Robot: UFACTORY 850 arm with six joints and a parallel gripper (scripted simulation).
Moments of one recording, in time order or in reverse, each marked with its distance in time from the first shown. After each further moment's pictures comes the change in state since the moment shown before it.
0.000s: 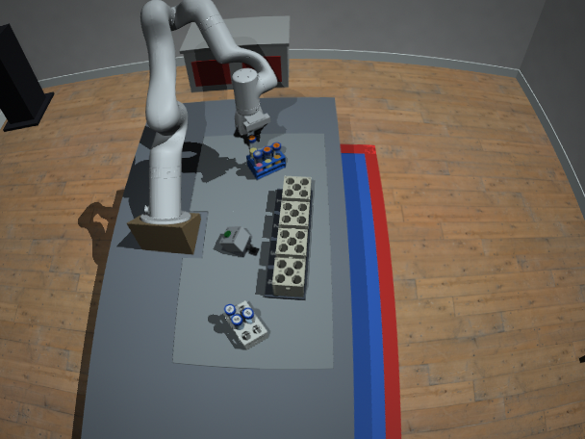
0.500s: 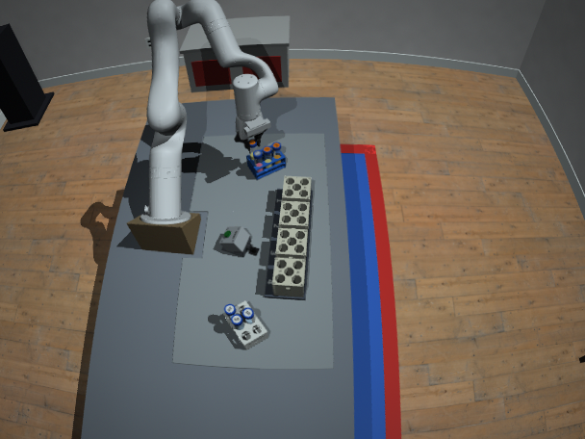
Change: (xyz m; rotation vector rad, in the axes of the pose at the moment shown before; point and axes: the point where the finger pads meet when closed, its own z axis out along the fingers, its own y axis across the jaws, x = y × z) arm 0.000 0.000 0.026 0.000 0.000 0.000
